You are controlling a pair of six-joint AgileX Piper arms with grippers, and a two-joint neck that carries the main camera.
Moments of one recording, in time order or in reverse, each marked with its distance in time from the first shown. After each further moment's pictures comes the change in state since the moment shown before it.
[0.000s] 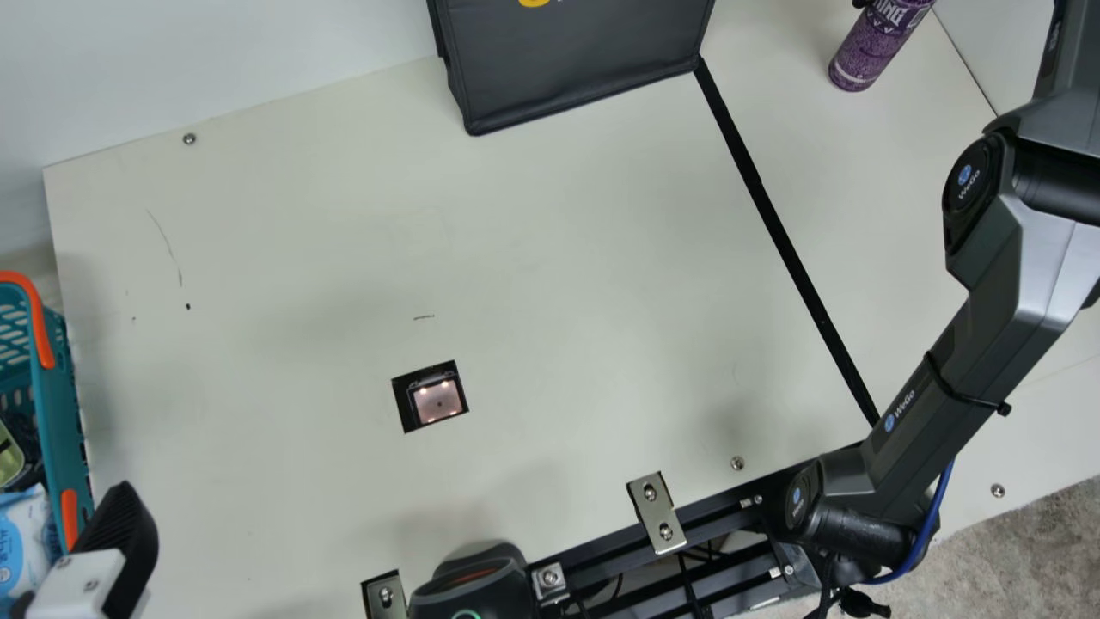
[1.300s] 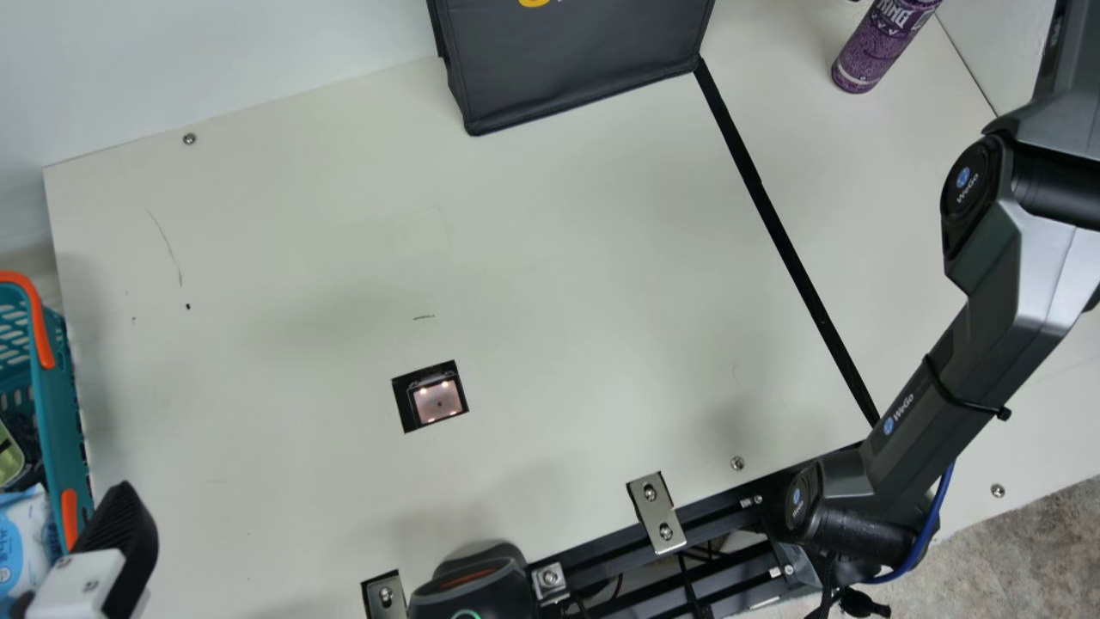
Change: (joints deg) left arm 0.0 0.0 0.0 0.0 0.0 0.0; right arm 1.0 -2.5 -1.0 -4.0 0.1 1.9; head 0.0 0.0
